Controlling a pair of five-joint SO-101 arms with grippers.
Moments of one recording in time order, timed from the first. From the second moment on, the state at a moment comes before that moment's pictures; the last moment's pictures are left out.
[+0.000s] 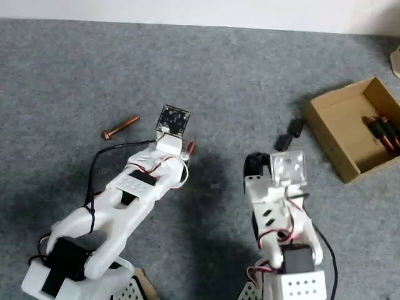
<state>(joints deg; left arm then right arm) 17.1 -12.7 60.2 5.7 9.0 -9.1 -101.0 86.8 41.5 7.3</state>
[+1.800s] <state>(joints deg) 18.2 -38.5 63.6 -1.6 35.7 -24.8 -104.4 95.7 29.3 17.5</state>
